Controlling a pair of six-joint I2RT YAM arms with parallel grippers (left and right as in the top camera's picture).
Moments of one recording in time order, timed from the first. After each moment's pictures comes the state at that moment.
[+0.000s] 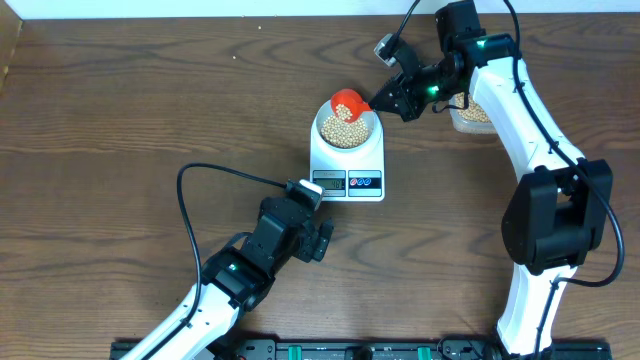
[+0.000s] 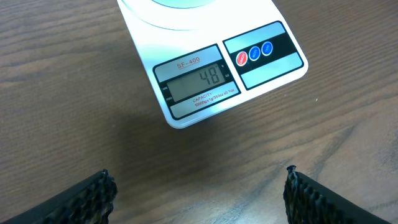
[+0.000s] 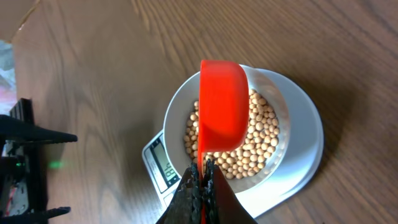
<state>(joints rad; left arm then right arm) -0.64 1.05 0.47 -0.21 -0.09 -0.16 0.21 2.10 1.86 -0.97 -0.80 -0.49</state>
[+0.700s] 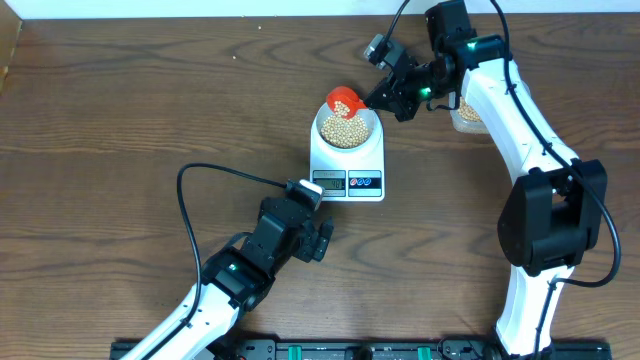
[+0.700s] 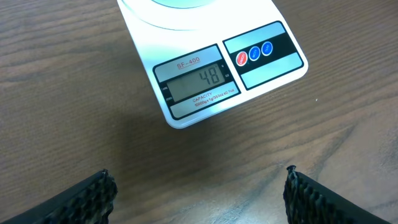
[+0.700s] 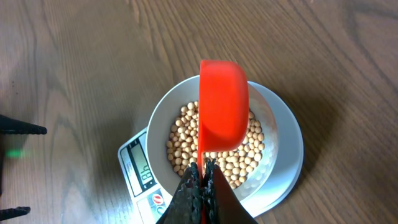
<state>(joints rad) -0.64 1.05 0.47 -0.21 -0.09 -0.16 0.24 2.10 1.86 -0.92 -0.74 -0.59</state>
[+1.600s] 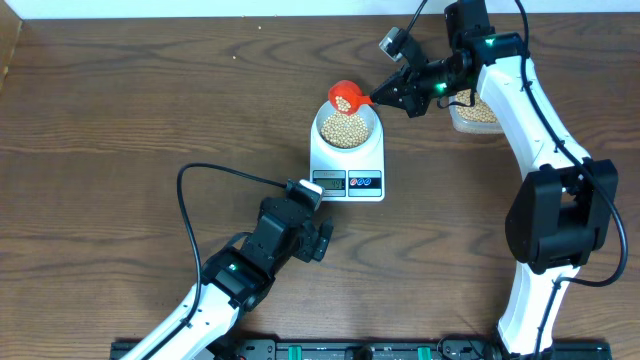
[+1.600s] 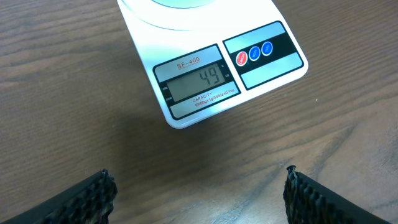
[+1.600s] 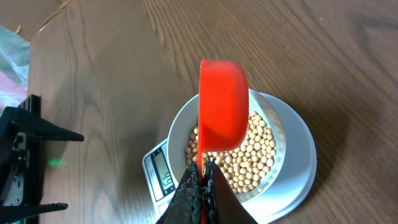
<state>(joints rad) -0.64 1.05 0.47 -0.21 -0.09 -0.16 0.18 2.10 1.86 -0.94 -0.90 -0.58</state>
